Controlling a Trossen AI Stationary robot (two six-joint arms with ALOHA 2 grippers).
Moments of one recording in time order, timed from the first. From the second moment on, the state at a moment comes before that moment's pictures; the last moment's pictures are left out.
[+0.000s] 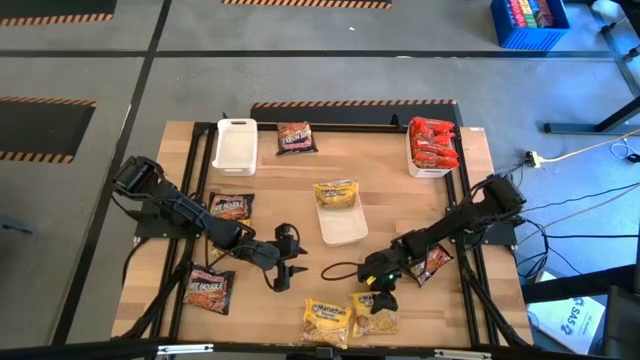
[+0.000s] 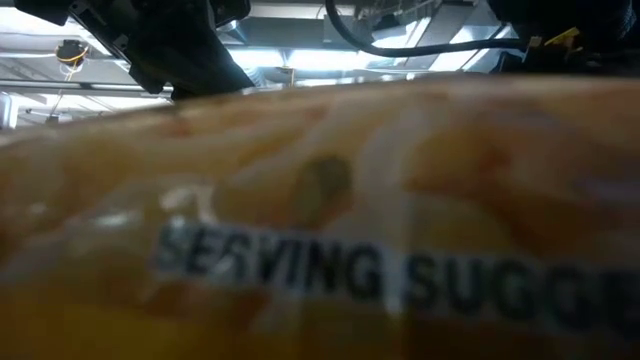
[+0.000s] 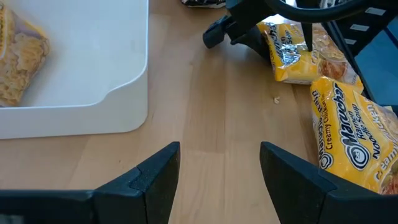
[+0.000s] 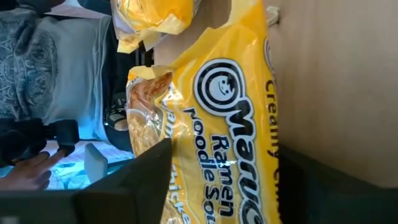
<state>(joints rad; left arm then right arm) -0.45 1.57 0.77 0.19 -0.35 -0.44 0.46 1.83 0.70 0.31 -0.54 0.80</state>
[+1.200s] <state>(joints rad) -0.45 1.57 0.77 0.19 -0.38 -0.41 0.63 1.66 1.04 -0.58 0.27 0.41</state>
